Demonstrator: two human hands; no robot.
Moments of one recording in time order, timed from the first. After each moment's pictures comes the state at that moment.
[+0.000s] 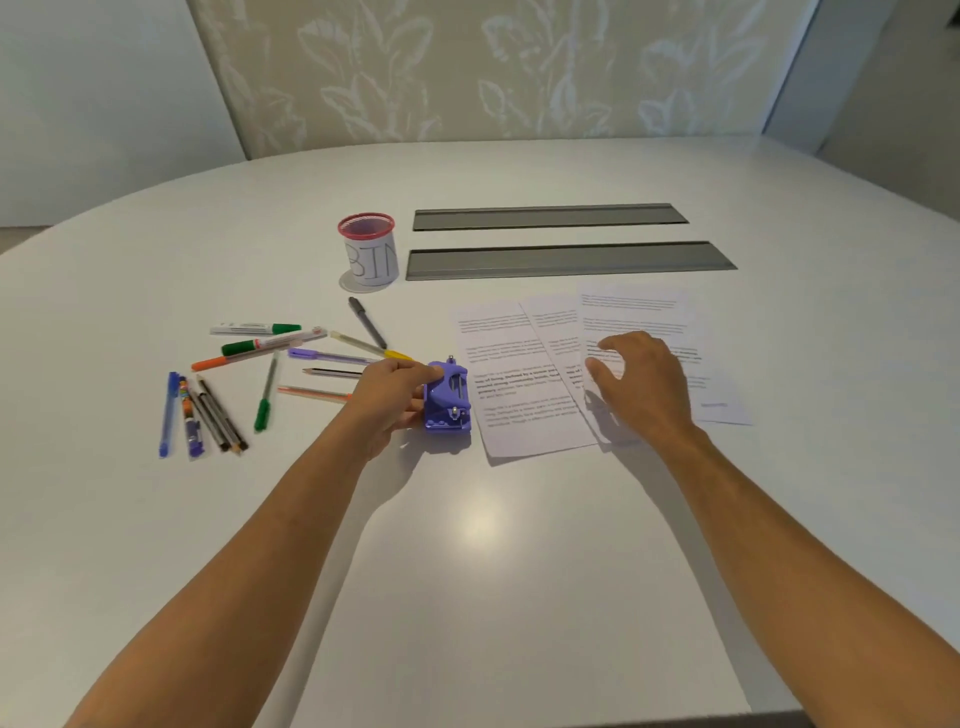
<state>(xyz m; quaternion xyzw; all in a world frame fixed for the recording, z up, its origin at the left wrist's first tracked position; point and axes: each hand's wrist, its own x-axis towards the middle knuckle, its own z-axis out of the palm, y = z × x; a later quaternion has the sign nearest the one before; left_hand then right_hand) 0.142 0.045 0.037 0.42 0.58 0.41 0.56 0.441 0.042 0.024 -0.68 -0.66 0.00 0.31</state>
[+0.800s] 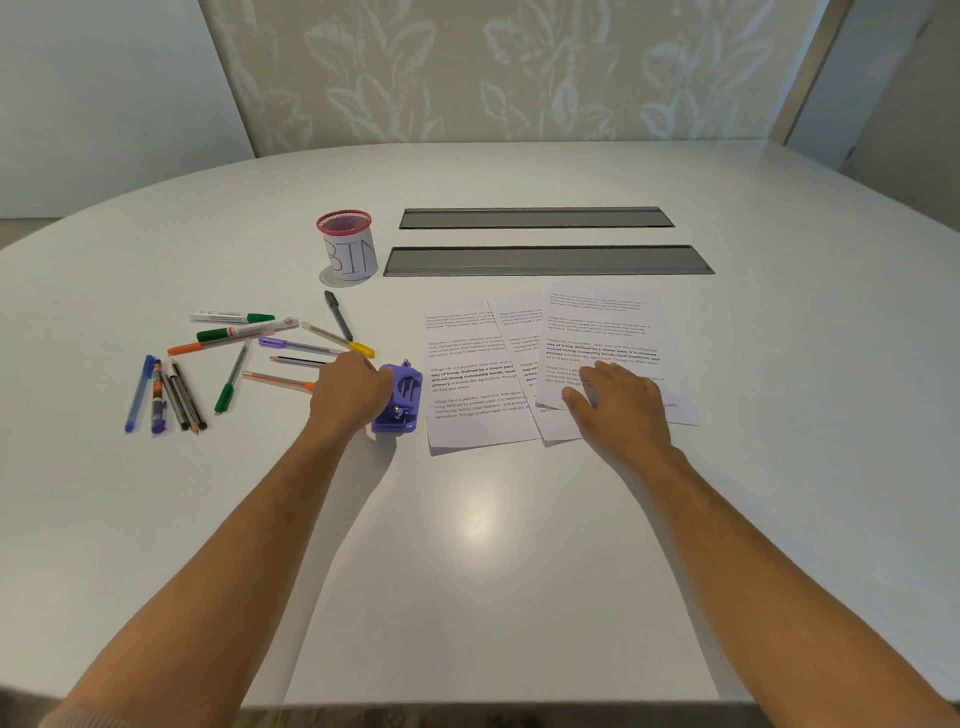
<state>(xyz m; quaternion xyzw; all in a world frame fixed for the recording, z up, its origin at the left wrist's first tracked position) 0.182 0.029 0.047 0.53 0.80 0.23 0.17 0.495 0.030 -0.014 -0.67 -0.71 0.01 0.19</state>
